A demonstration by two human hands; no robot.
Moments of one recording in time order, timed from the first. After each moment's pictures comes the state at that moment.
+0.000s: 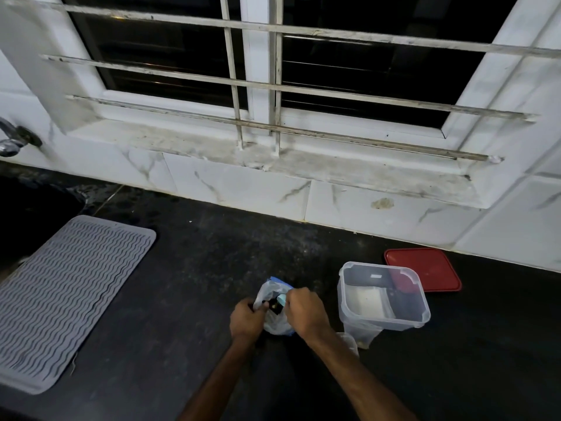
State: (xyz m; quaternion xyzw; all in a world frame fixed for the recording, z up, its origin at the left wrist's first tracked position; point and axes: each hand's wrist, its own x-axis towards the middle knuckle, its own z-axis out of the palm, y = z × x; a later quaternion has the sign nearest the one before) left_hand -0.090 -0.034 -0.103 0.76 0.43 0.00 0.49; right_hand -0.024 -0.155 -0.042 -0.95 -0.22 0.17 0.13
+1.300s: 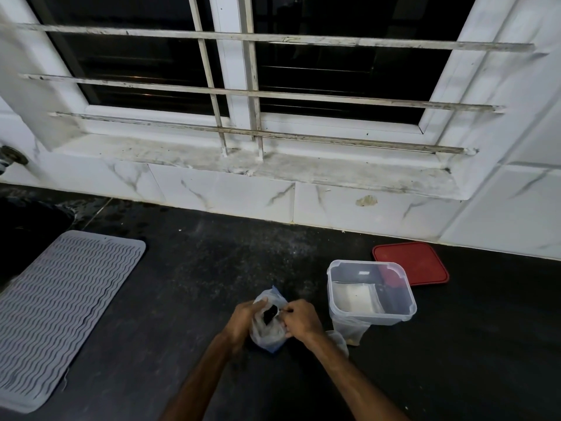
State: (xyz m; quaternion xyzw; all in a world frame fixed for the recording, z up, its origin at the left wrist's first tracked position) left_hand -0.082 -0.037 -0.083 0.60 0.35 -0.10 0.71; right_hand -0.026 -0.172 -0.068 -0.87 -0.01 0.33 0.36
